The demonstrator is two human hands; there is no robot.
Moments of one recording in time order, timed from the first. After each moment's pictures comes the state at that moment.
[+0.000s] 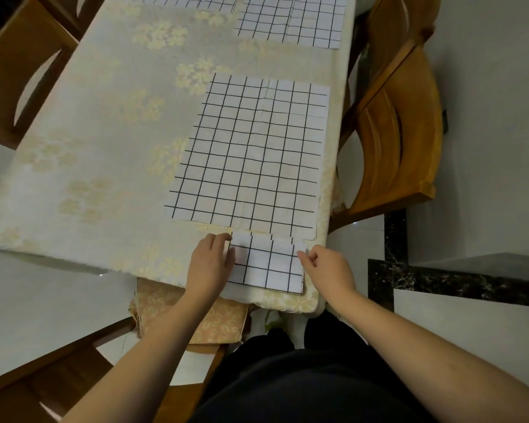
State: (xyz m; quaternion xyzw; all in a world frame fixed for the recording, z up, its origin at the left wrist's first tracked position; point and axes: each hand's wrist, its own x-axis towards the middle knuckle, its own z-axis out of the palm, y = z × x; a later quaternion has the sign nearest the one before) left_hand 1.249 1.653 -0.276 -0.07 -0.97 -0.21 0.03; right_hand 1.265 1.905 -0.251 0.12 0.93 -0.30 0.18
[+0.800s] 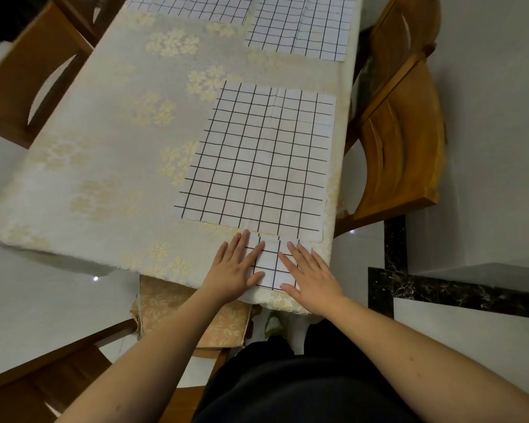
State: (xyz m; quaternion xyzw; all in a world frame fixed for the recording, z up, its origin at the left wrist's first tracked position) left_hand 1.256 1.652 -0.304 -0.20 -0.96 -0.05 -0.19; right_hand 1.281 1.887 -0.298 -0.19 0.95 -0.04 0.23
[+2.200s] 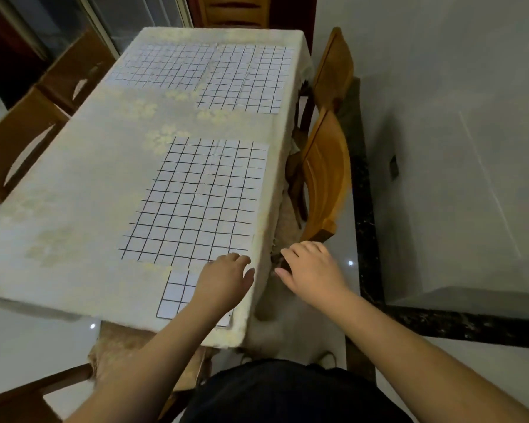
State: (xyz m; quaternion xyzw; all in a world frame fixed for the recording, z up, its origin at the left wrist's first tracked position) left_hand 1.233 1.857 -0.164 -0.12 -0.98 -0.03 -0.14; right_hand 1.239 2.053 -0.156 -0.14 0.98 -0.09 0.11
